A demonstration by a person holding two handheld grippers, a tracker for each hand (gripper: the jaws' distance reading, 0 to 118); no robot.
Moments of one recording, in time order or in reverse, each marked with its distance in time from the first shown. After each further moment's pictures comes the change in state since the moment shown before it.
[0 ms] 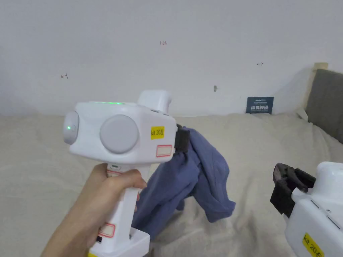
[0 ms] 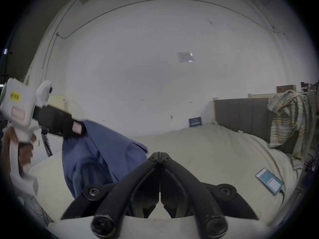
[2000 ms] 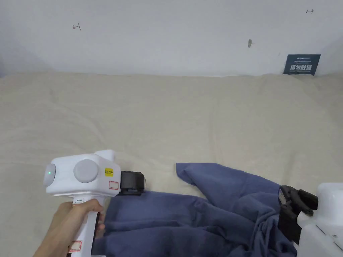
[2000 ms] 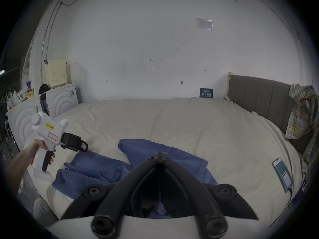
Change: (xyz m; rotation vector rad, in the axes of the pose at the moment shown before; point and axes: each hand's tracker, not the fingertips) left arm -0.261 -0.146 -0.117 -0.409 0.327 0.407; right arm -0.039 -0.075 -0.088 -0.307 0.083 0.119
